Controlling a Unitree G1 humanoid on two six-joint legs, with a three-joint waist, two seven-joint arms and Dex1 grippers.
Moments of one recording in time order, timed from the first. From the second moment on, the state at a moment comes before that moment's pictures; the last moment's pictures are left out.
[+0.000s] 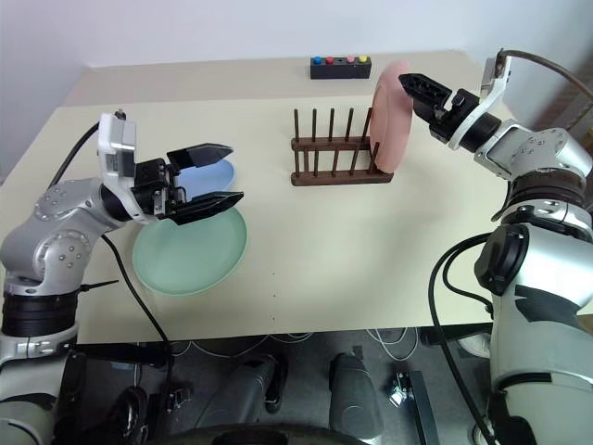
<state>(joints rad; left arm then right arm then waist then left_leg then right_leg) -0.51 0.62 0.14 -0.20 -0.71 0.51 -1.06 -1.24 -0.69 -0.37 1.11 0.52 0.73 0.96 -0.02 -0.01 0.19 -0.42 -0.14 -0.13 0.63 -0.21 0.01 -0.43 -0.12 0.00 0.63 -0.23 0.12</state>
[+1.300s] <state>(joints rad) 0.25 1.18 0.66 -0.31 -0.48 0.32 -1.56 -0.81 -0.70 -0.20 0.16 0.76 0.60 1.41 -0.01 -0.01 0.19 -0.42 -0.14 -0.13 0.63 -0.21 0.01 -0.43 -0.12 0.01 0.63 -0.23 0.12</state>
